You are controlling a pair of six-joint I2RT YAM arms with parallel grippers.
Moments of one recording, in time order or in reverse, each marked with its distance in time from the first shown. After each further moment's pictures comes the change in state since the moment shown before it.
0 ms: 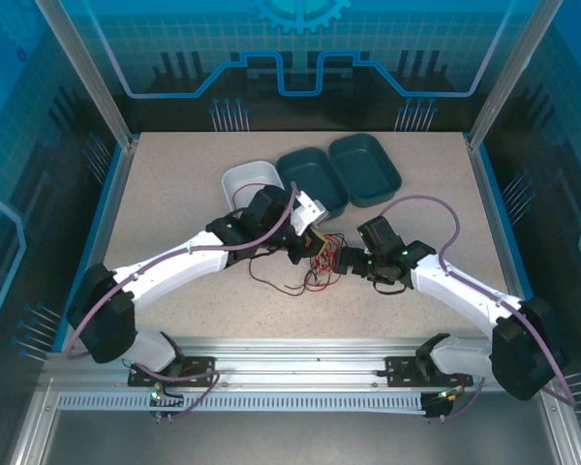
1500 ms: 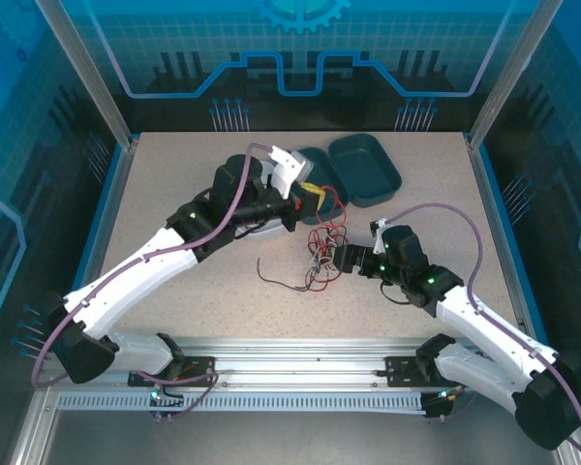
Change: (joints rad) left arm 0.000 -0.135 0.255 -0.040 -0.153 -0.123; right arm -0.011 -0.315 -0.153 0.246 -0.097 -0.068
